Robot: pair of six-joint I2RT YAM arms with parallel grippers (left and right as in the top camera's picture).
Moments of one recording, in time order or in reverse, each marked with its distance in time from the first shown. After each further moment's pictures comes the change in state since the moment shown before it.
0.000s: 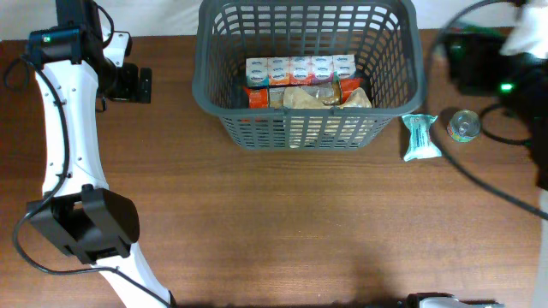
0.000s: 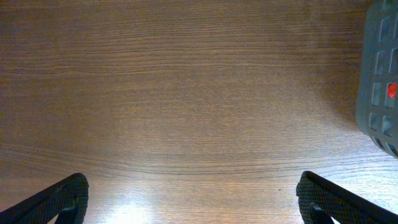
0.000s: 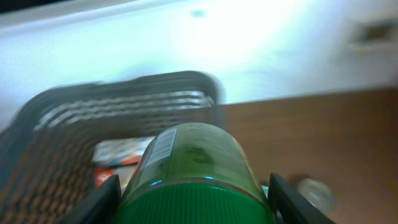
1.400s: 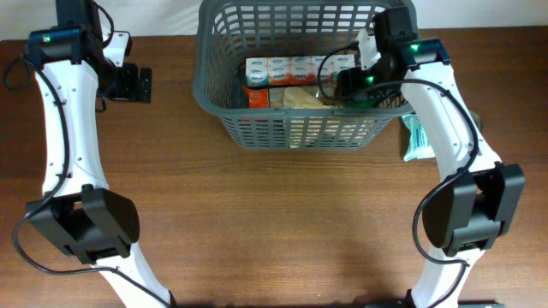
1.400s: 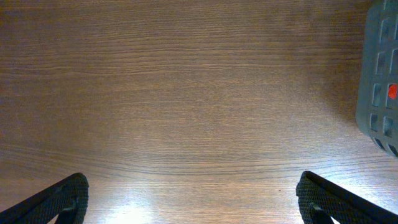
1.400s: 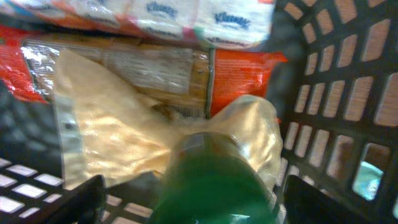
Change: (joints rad) left arm 0.000 0.000 0.000 0.002 0.000 0.000; right arm 0.148 0.610 -0.135 0.071 -0.040 -0.114
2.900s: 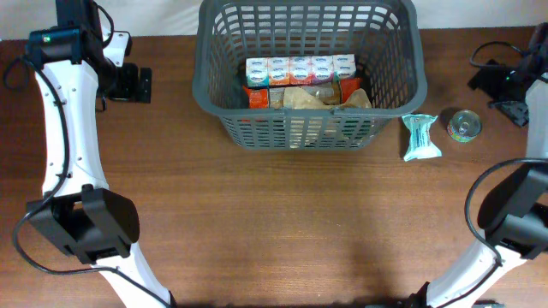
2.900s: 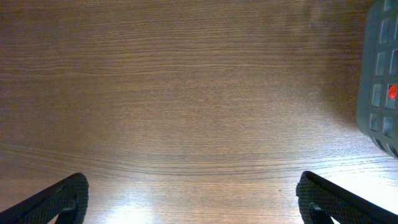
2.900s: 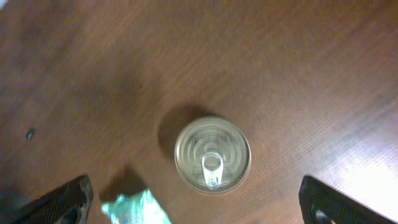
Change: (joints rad) left arm 0.000 0.000 0.000 0.000 0.000 0.000; right arm -0.579 0.055 -0.003 0.084 0.154 0.365
